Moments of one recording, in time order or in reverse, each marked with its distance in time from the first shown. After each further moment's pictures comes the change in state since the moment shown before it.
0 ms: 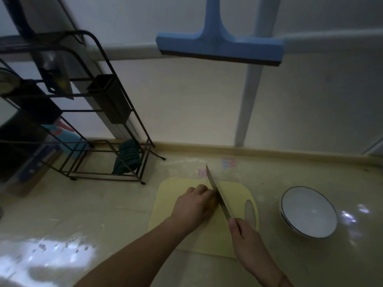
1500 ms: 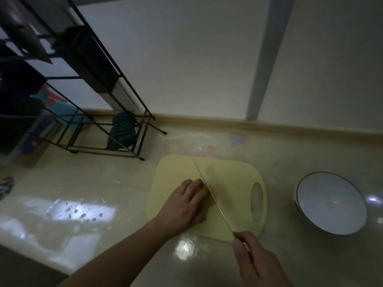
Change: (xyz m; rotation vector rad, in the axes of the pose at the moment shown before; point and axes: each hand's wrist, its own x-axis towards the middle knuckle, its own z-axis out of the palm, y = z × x) left_hand -0.036 -0.031 0.056 0.056 0.323 0.362; right_hand -0.052 0.008 -0.018 0.075 -0.089 -0.055
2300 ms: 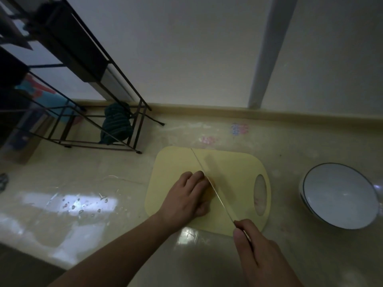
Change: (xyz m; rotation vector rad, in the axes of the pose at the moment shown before) left_hand 0.006 -0.001 0.006 -0.076 0.068 -0.046; right_hand 0.013 -0.004 -0.002 -0.045 -0.028 0.014
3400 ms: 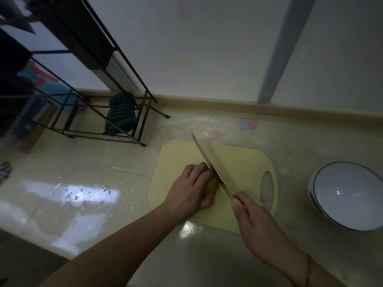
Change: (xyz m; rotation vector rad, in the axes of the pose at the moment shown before) left_hand 0.004 -0.002 0.001 -0.059 0.028 -0.082; right_hand 0.054 0.005 0.006 -0.025 -0.076 -0.233
